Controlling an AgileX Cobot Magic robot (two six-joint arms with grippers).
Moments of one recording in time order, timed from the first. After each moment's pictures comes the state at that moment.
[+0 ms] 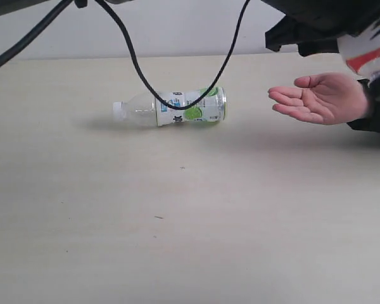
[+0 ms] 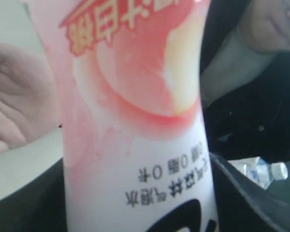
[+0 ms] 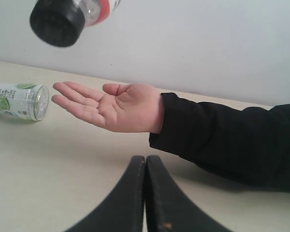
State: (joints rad) left arm -0.95 2.10 -2.00 -0.50 0.58 -0.38; right arm 0.13 0.01 0.00 0.32 0.30 -0.46
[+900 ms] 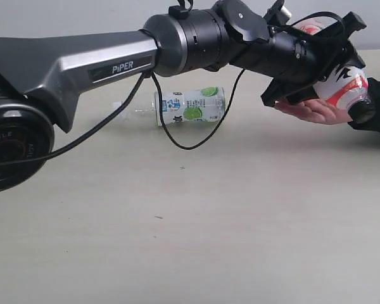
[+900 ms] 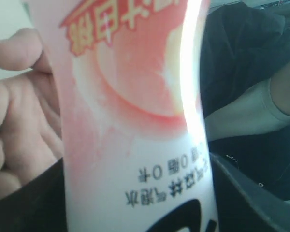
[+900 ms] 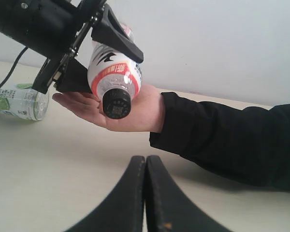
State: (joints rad) left arm -0.85 2.43 -2.11 -1.00 0.49 -0.18; right arm 0.13 0.01 0.00 0.32 0.30 -0.46
